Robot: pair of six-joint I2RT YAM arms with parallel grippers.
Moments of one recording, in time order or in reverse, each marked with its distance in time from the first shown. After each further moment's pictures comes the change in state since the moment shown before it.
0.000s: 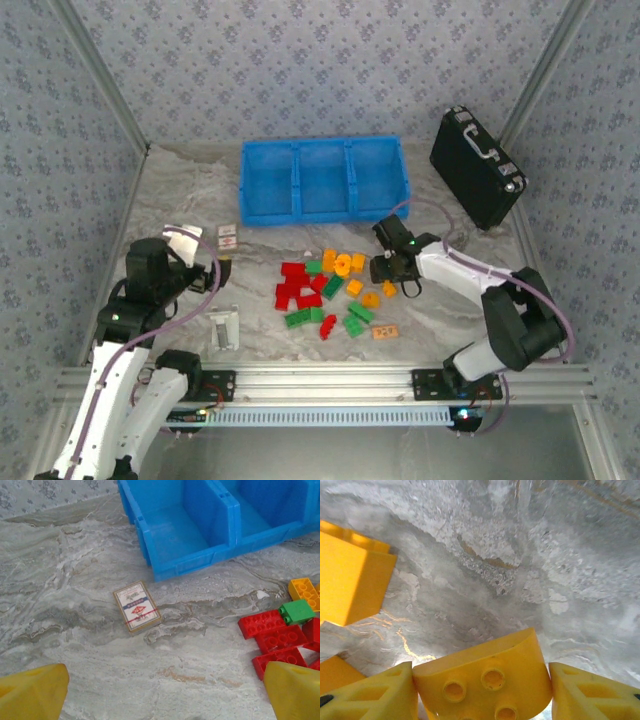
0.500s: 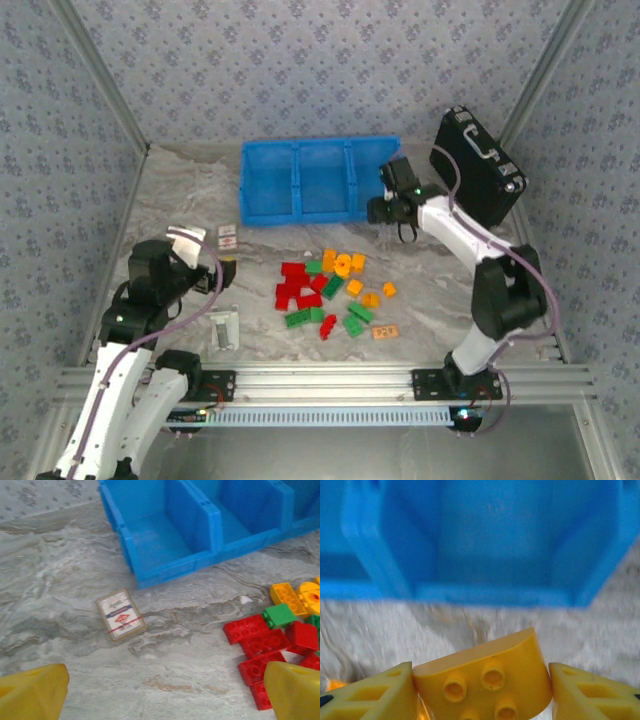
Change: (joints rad) left arm 0.000 -0.016 -0.063 0.071 0.088 -0.013; right arm -0.148 0.249 0.507 0.000 -0.021 -0.125
